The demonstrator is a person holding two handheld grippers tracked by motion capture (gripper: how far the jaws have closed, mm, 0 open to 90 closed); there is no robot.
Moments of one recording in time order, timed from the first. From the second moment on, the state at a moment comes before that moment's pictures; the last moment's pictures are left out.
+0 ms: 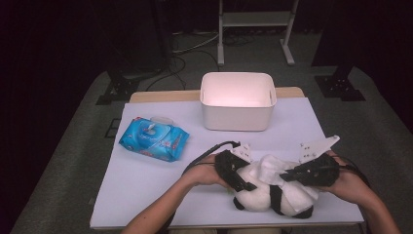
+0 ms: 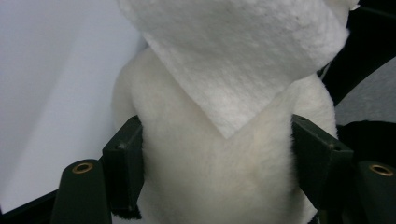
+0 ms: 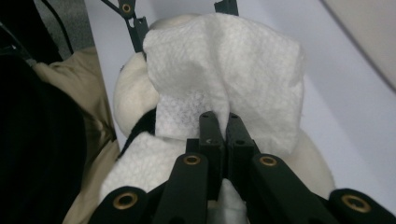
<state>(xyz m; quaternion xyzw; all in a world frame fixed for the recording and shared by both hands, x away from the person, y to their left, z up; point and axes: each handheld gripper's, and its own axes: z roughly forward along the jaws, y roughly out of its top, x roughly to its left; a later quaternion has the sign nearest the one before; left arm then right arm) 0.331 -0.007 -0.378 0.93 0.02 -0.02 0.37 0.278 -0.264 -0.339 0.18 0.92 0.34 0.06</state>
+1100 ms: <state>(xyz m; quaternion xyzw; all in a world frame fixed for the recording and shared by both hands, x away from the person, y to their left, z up) 0.322 0.052 -0.377 0.91 0.07 0.02 0.41 0.316 -0.199 -0.337 0.13 0.94 0.31 0.05</state>
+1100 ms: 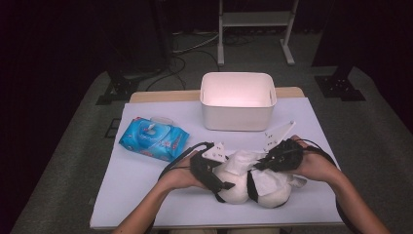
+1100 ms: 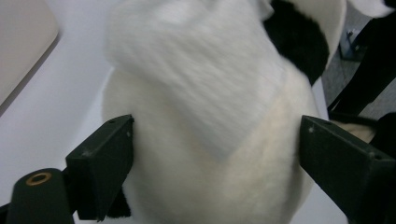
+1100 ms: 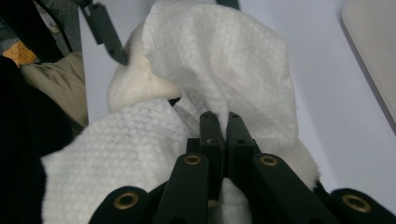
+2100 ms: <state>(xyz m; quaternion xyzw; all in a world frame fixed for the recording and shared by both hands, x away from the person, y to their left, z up) 0.334 0.048 -0.366 0.91 0.04 0.06 0.40 0.297 -0.194 -0.319 0.10 0.94 0.33 0.07</state>
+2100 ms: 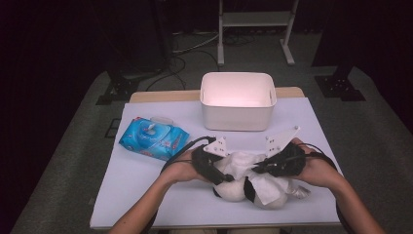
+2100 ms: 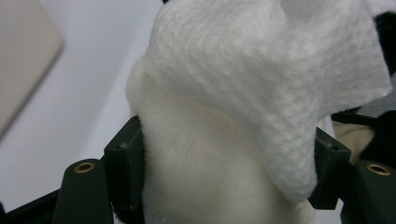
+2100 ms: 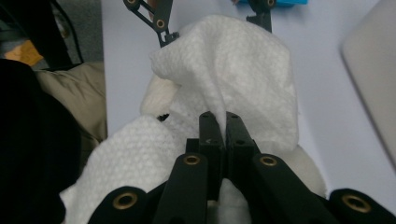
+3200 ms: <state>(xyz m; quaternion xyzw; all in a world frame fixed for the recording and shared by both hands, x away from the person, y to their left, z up) 0.309 0.046 -0.370 0.92 0.02 0.11 0.38 0.314 -0.153 -0.322 0.09 0.95 0.29 0.09</state>
